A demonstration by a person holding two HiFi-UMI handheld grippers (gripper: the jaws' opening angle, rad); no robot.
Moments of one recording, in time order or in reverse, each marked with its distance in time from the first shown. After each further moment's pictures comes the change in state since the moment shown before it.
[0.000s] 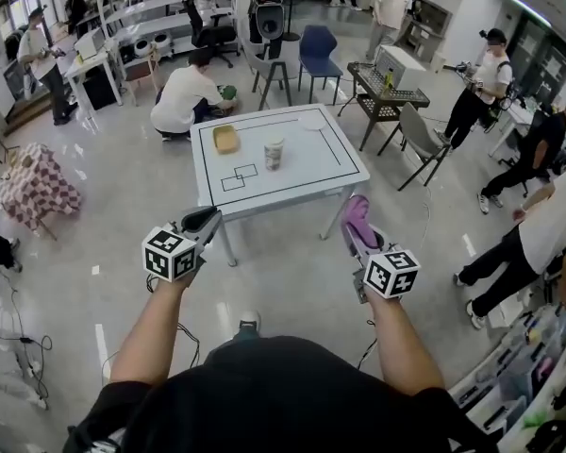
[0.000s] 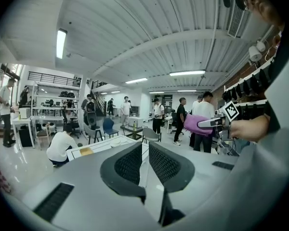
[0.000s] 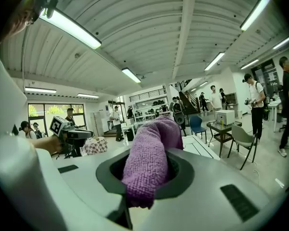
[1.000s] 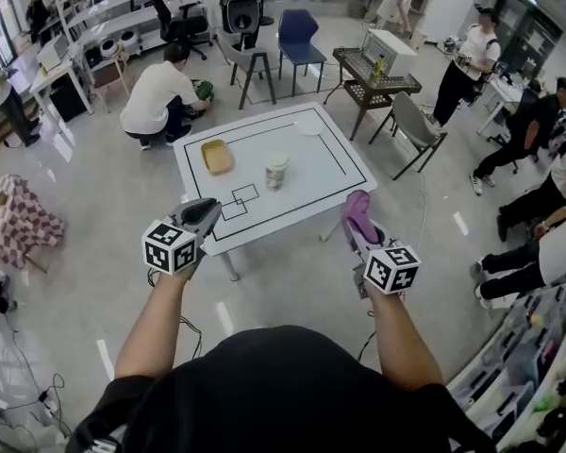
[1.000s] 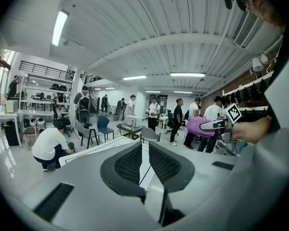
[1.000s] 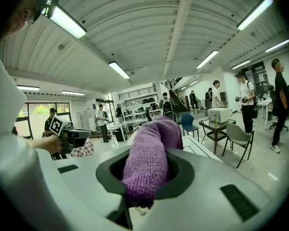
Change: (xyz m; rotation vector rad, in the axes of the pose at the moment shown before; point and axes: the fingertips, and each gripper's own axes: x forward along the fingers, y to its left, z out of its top) left arm 0.149 0.225 0.027 -0.027 0.023 -0.116; right arm 0.223 -0.043 0.040 0.043 0.024 -0.132
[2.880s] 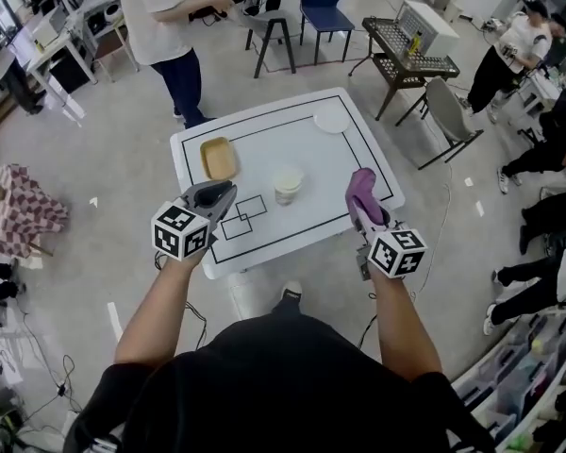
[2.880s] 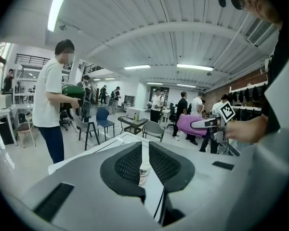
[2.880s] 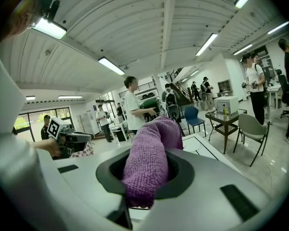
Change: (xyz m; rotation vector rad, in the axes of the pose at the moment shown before) left arm 0.230 0.157 0.022 -0.027 0.103 -0.017; right arm 0.267 -0.146 0.042 0.078 0.052 0.067
